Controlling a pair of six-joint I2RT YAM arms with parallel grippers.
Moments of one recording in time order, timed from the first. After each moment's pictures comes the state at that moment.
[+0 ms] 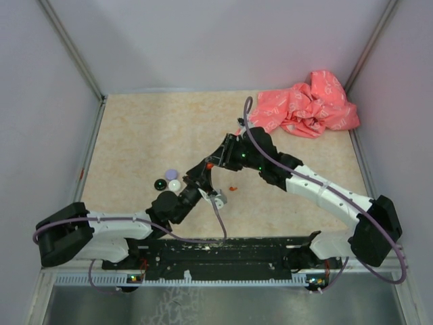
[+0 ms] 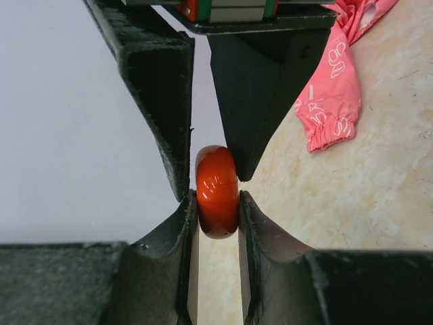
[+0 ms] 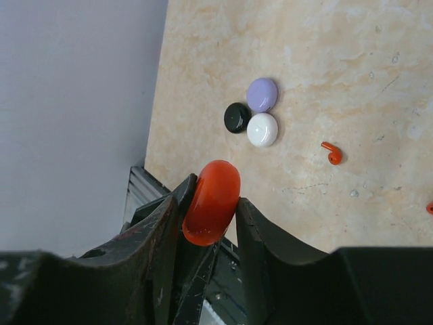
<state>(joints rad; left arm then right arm) -1.12 1.24 0.34 1.06 -0.43 1.04 0.78 1.29 1.02 -0.16 -0.16 0.90</state>
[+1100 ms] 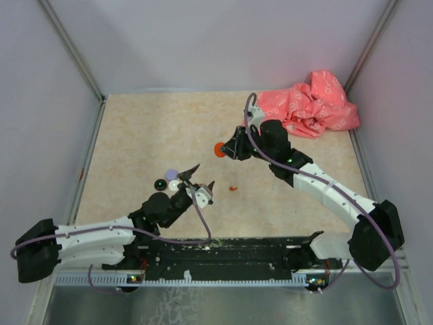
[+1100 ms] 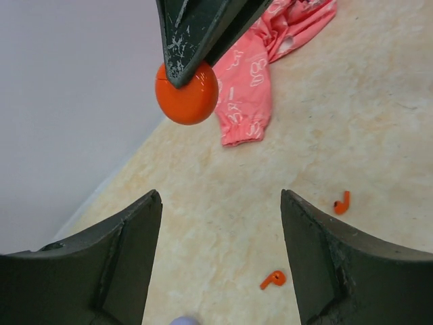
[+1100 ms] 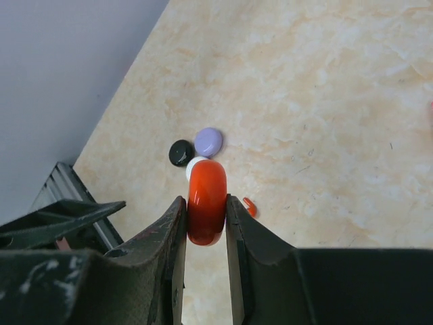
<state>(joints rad) -1.15 0.99 0.33 0.73 -0.44 0.63 0.62 1.27 0.98 -0.02 -0.26 0.52</state>
